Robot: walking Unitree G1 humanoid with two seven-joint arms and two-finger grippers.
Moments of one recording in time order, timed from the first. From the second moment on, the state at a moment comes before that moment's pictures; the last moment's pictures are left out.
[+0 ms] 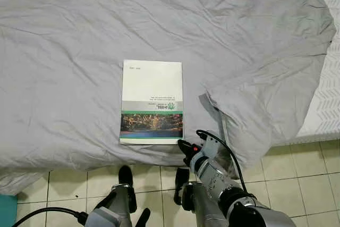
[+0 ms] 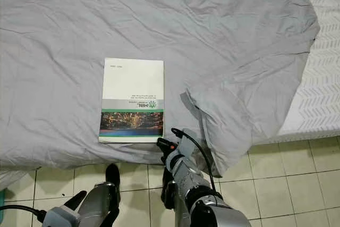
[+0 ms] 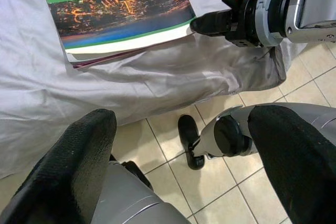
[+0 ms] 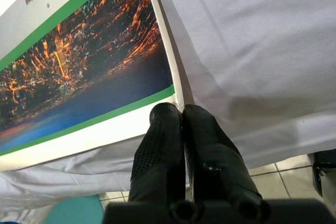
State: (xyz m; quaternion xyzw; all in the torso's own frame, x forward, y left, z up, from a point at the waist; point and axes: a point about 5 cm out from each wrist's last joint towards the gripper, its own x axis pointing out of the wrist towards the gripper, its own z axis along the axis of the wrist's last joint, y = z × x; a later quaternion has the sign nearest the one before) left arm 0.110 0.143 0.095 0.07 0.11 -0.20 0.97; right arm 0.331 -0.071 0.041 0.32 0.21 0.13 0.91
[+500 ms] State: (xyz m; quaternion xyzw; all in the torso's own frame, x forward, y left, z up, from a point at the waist) left arm 0.191 0.157 0.058 0.09 0.09 -0.17 0.98; right arm 0.359 -0.078 0.096 0.21 0.07 0.23 0.95
